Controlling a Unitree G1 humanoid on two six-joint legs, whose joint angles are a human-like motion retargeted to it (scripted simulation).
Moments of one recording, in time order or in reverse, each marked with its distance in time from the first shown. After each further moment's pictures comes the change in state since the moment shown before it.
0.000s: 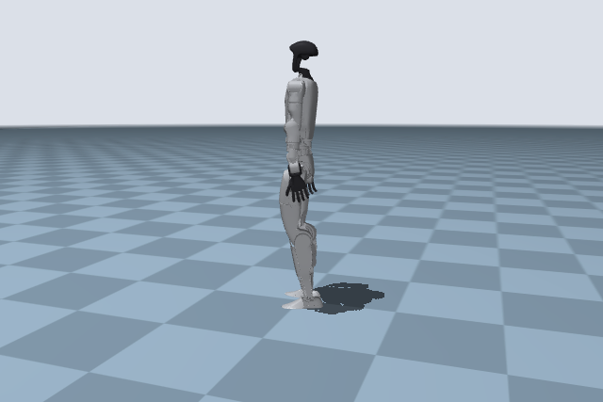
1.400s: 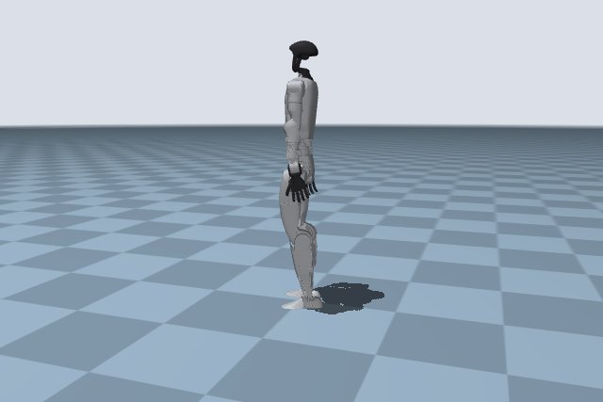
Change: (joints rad) left arm 0.004 -0.003 0.004 0.004 0.004 -0.007 -0.005; right arm 0.001 -0.003 0.009 0.001 -0.012 -0.001 0.006; waist -0.006 0.001 -0.002; left_leg -0.003 0.004 0.002 0.000 -0.004 -0.003; right_leg -0.006 0.000 0.010 0.001 0.002 -0.003
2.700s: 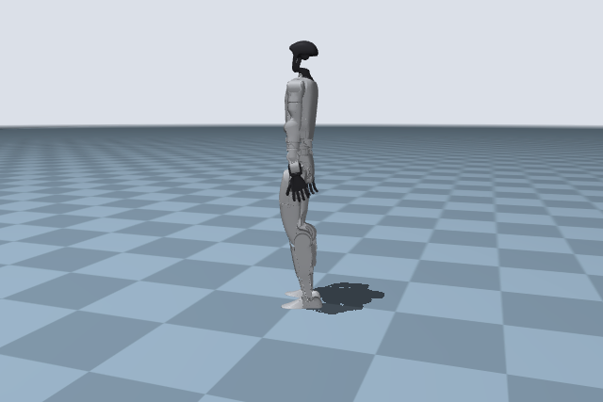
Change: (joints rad) left arm 0.003 -0.004 0.005 0.000 0.001 -0.002 0.001; right arm 0.001 -0.002 0.007 -0.002 -0.008 0.000 0.005; waist -0.006 0.004 0.005; left_leg -0.002 -0.005 -0.007 0.003 -0.003 0.001; right_leg 0.003 -0.006 -0.001 -0.001 -0.001 -0.002
